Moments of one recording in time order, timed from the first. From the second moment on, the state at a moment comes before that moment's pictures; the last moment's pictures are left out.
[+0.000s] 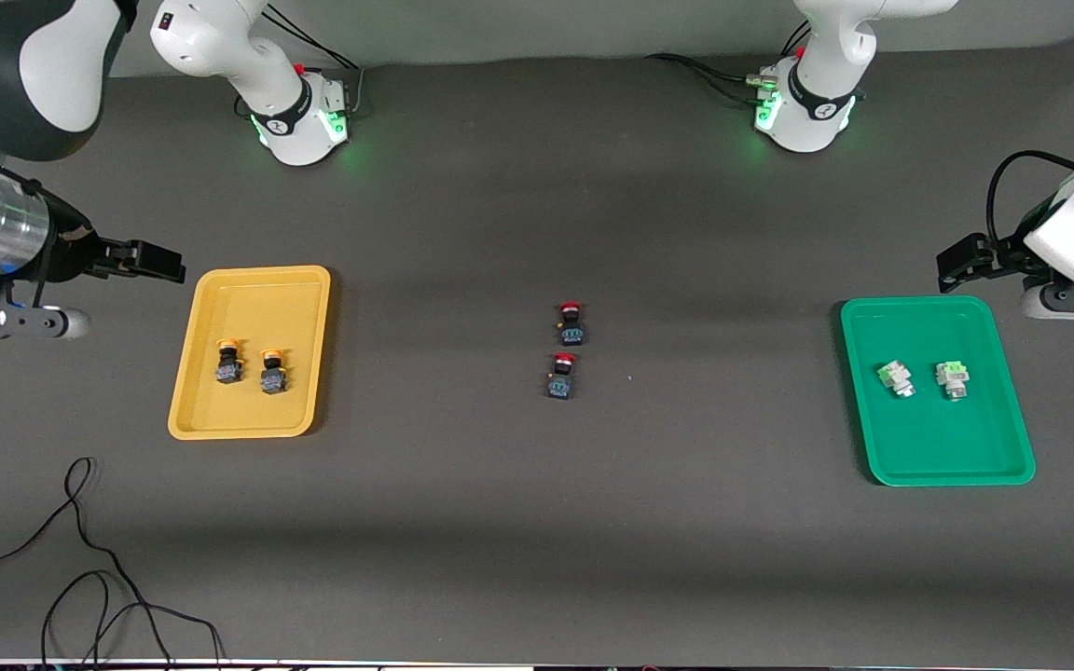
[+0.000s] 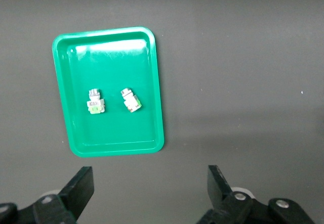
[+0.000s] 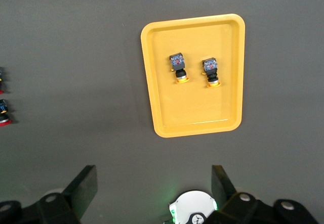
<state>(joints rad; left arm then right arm) -0.05 -0.02 0.02 -1.74 0.03 1.70 0.00 1.13 0.50 -1.39 -1.35 0.44 1.23 -0.08</state>
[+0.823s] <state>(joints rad) -0.06 -0.02 0.02 -1.74 0.02 1.70 -0.01 0.51 0.26 -0.55 -1.26 0.12 1.21 0.07</state>
